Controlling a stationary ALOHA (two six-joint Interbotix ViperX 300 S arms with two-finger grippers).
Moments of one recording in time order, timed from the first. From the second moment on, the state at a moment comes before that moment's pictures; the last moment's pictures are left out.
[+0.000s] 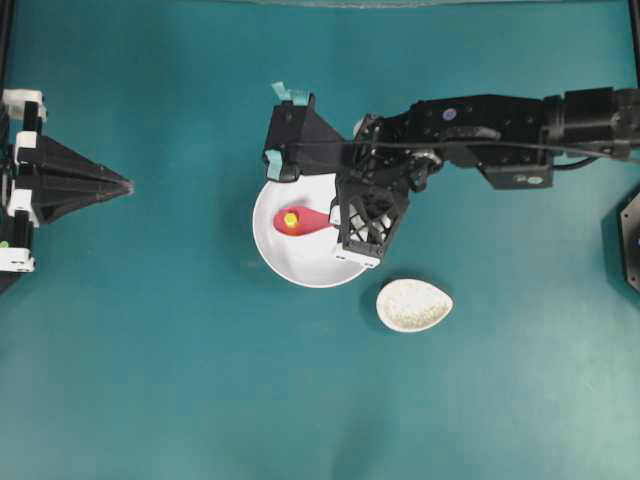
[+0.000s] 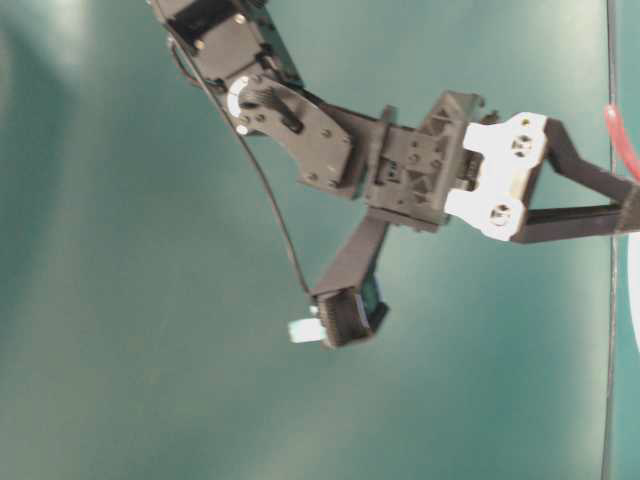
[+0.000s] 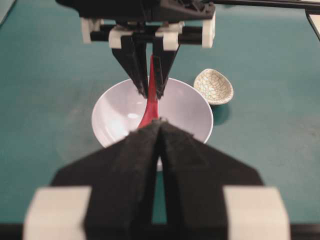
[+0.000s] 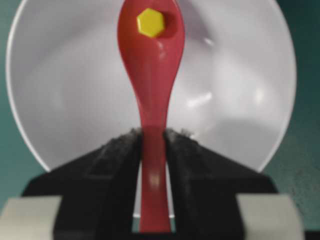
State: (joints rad) left arm 0.03 -0.97 1.18 0.01 -0.06 -0.02; right arm -0.12 0.17 0.24 0.17 0.76 0.02
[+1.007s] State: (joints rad) left arm 0.03 -0.97 1.18 0.01 -0.07 -0.03; right arm -0.12 -0.04 0.17 0.10 0.97 0.03
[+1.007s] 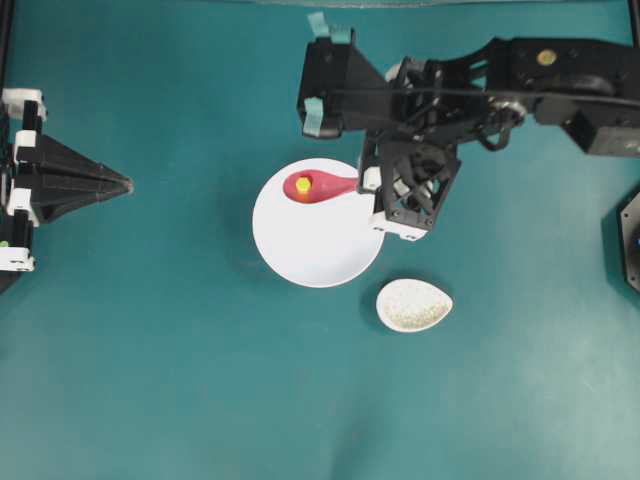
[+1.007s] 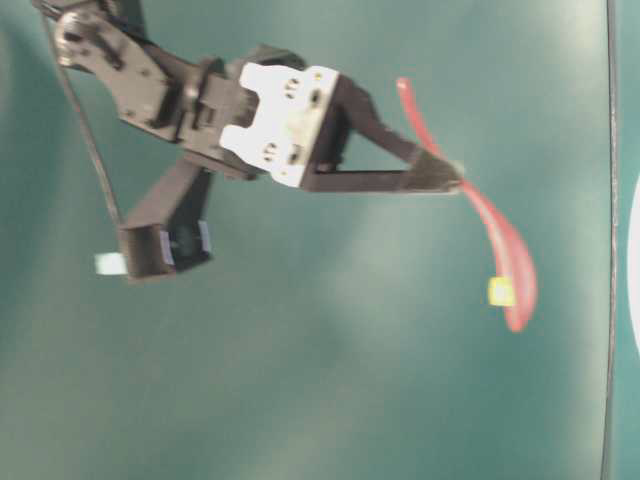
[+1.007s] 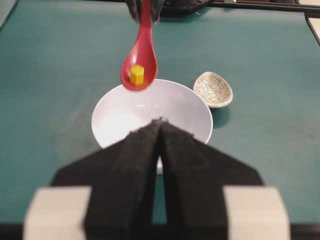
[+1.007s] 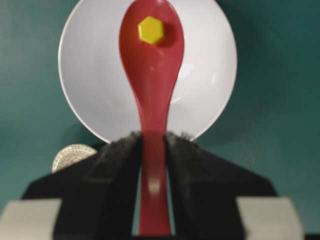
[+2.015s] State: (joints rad) left arm 0.03 -0.97 1.18 0.01 -0.08 -0.02; right arm -0.12 -0.10 0.14 0.09 1.02 0.03
